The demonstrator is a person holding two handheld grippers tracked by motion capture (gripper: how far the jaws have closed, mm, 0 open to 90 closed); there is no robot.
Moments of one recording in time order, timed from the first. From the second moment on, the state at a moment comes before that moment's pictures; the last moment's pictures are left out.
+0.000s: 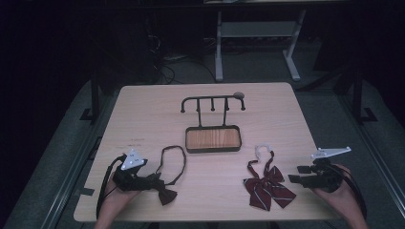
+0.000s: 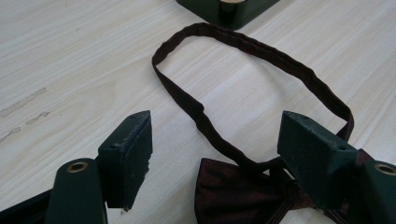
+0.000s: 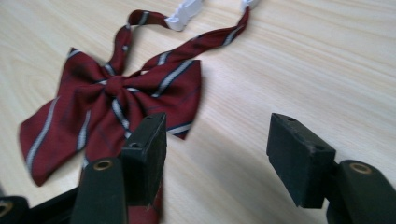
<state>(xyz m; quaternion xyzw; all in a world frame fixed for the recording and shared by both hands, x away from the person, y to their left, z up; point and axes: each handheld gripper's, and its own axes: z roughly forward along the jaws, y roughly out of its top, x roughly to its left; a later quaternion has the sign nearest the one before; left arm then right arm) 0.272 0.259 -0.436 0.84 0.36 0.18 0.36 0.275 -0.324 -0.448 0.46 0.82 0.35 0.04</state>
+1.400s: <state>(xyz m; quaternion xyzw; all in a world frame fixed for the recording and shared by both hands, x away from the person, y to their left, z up) 0.271 0.264 -0.435 0.84 0.36 0.19 0.36 0.309 -0.292 -0.407 0.44 0.84 0.31 0.04</state>
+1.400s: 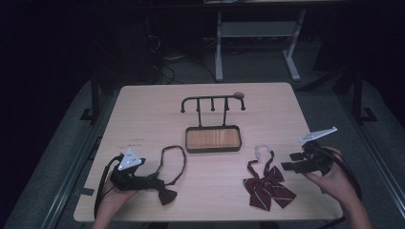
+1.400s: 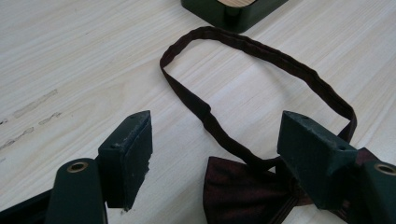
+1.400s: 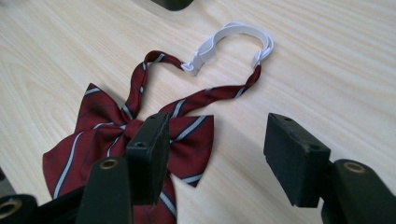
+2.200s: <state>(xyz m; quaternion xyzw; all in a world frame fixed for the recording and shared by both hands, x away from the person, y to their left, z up) 0.269 0.269 -0.433 0.84 0.36 0.20 0.36 0.360 -0.268 -0.405 0.43 0.86 0.27 0.01</state>
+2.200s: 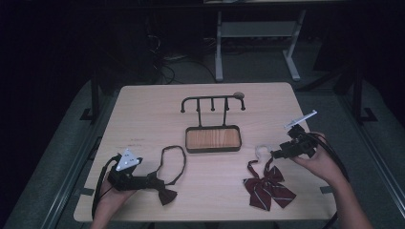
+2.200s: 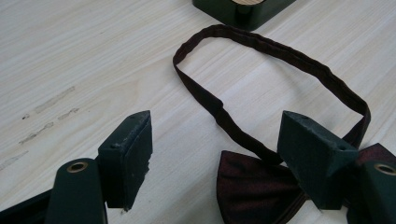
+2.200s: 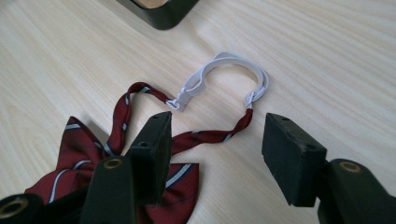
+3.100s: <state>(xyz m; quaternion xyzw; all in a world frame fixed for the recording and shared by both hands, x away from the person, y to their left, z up) 0.270 0.274 -0.433 0.83 0.37 0.20 0.36 0.405 -0.242 -0.422 0.47 0.86 0.19 0.01</state>
